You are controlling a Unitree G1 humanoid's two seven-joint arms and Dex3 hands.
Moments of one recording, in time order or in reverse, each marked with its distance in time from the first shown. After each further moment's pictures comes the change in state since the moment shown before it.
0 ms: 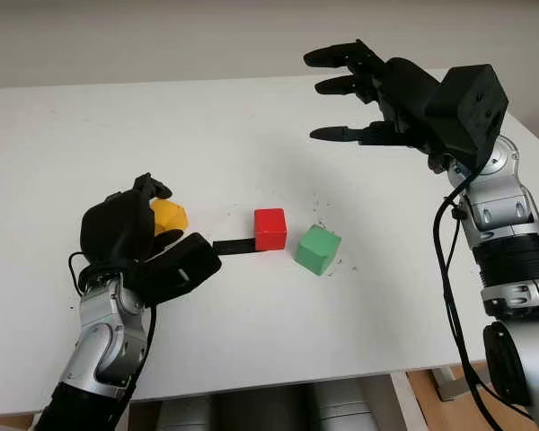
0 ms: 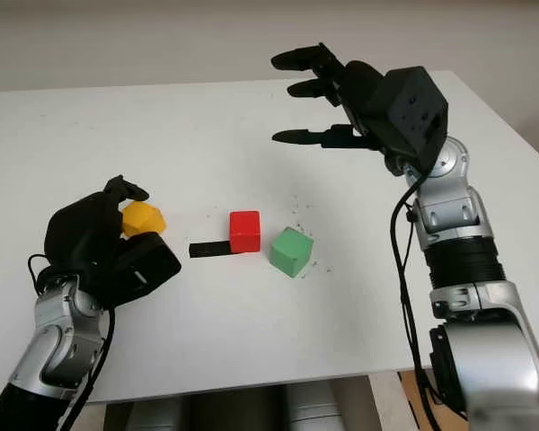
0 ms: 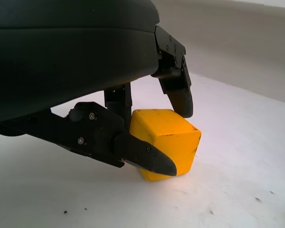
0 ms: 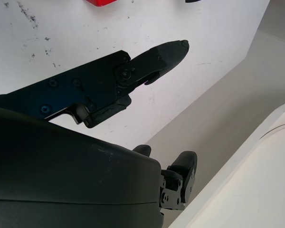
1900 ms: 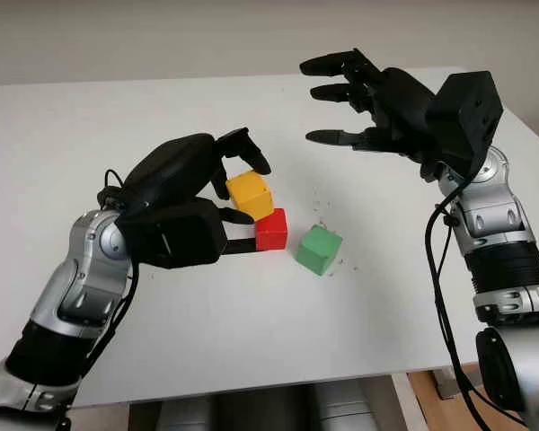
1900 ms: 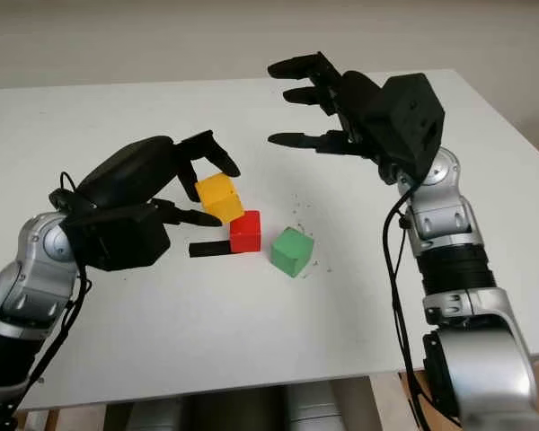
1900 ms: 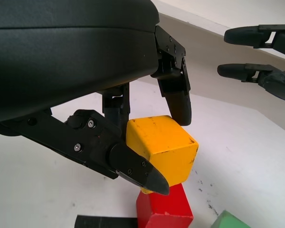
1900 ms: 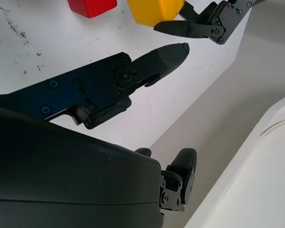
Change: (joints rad) left arm -0.301 0.146 -0.044 0.023 -0.308 -0.417 -0.320; right arm 0.029 0.033 -0.015 -0.008 0.050 0.026 -0.004
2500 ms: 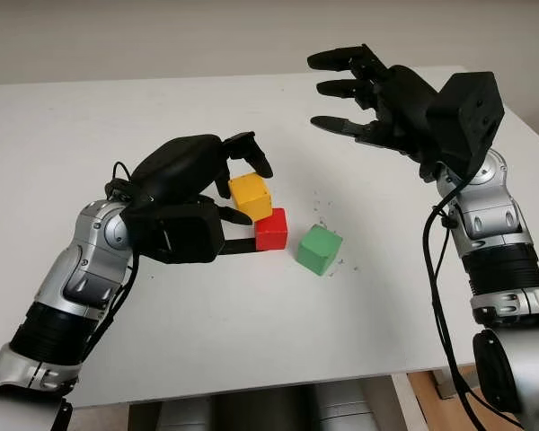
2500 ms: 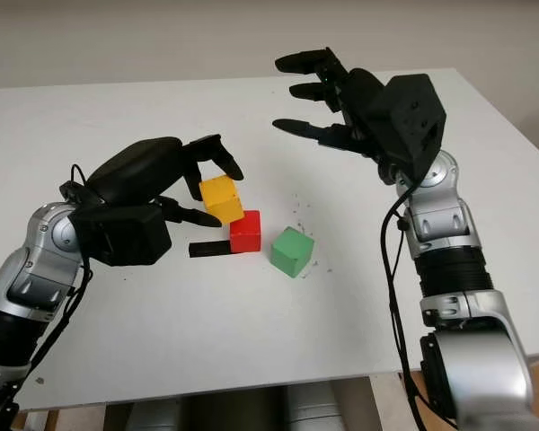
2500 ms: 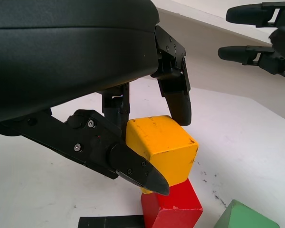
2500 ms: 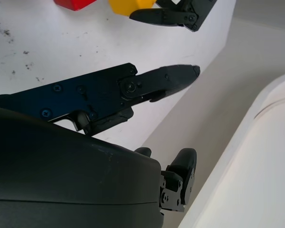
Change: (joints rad) left arm -0.031 -0.003 -0.014 0.130 0.007 -0.139 0.009; right arm 0.016 0.037 -0.026 -0.014 0.027 0.015 -0.079
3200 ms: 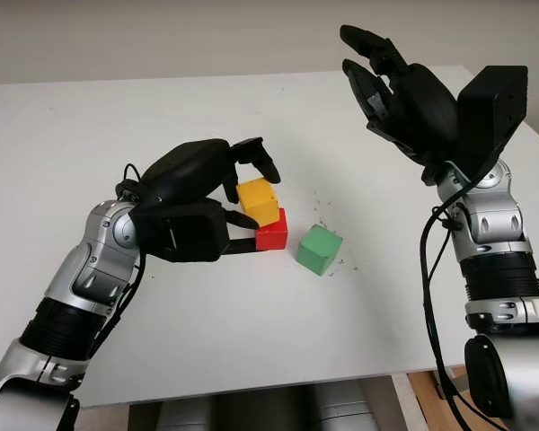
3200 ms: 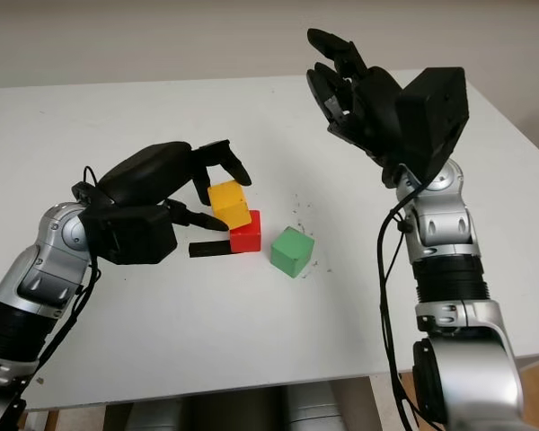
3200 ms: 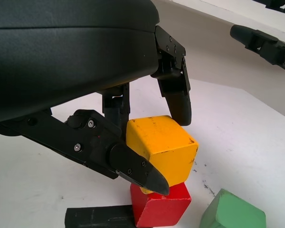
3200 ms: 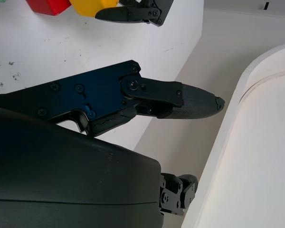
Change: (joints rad) left arm -0.041 -0.034 -0.031 0.059 -0.021 -0.014 -0.020; right arm 0.025 0.019 -0.068 -0.065 0.079 0.099 -0.011
